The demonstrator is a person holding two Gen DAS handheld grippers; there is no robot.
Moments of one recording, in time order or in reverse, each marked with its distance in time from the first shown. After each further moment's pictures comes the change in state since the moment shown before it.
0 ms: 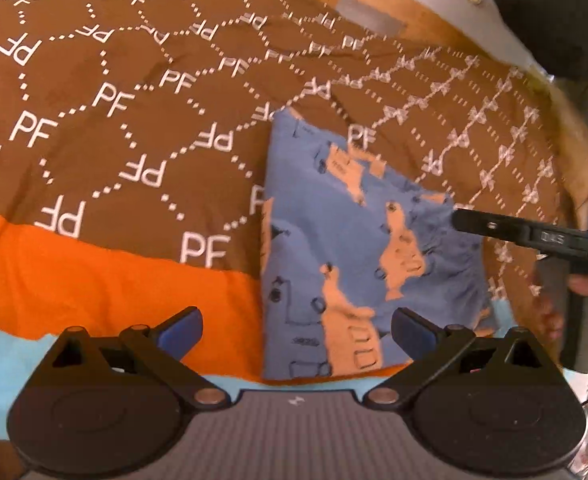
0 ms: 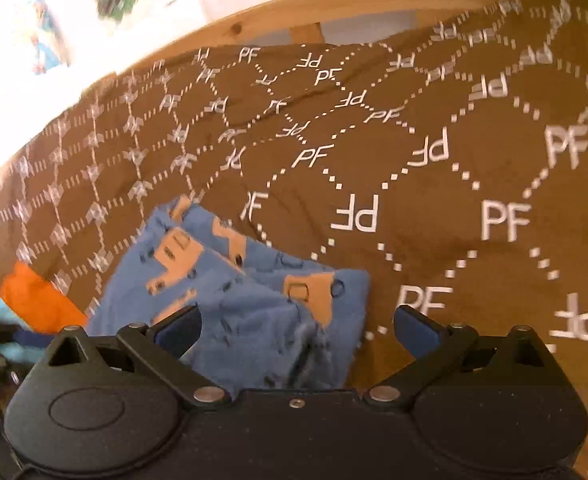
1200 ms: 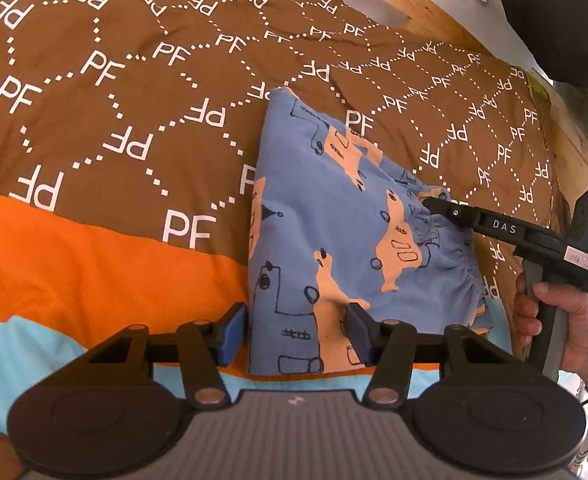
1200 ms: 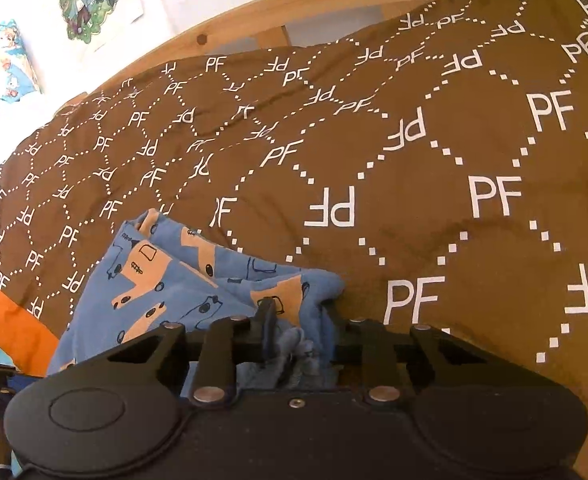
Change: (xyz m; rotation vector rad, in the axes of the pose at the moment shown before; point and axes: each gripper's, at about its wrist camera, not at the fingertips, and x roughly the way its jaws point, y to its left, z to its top) left arm 0.012 0.008 -0.001 -0.043 0.046 -0.036; right arm 0.016 -0.001 -0.012 0.036 -0.061 -0.086
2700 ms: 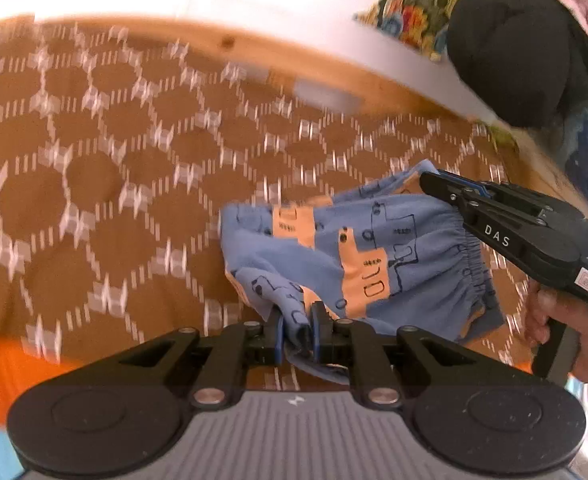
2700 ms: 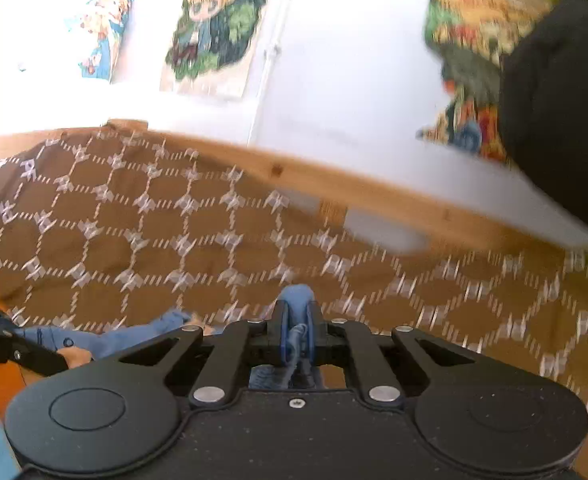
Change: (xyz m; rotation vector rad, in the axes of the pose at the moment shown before) left arm -0.039 -0.054 0.049 0.129 -0.258 0.038; right arm -0.060 0.092 0.068 -0.519 -0.370 -0.135
